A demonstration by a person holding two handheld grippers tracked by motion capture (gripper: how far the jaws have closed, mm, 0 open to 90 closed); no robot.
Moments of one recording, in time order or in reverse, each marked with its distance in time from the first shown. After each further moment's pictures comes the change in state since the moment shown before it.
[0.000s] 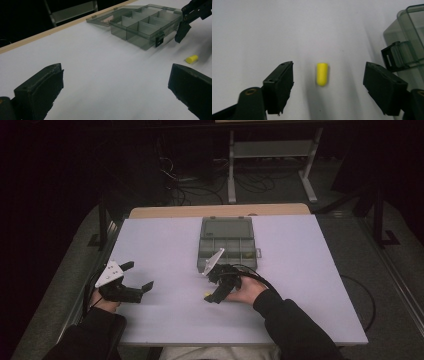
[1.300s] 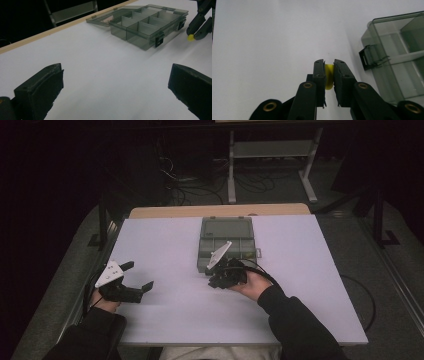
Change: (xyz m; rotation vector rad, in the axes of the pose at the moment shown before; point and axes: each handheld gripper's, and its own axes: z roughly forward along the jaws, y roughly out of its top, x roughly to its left) left arm 0.000 0.000 0.000 -0.001 -0.001 0.001; right arm -0.007 0.000 -0.027 -0.053 -0.048 0.010
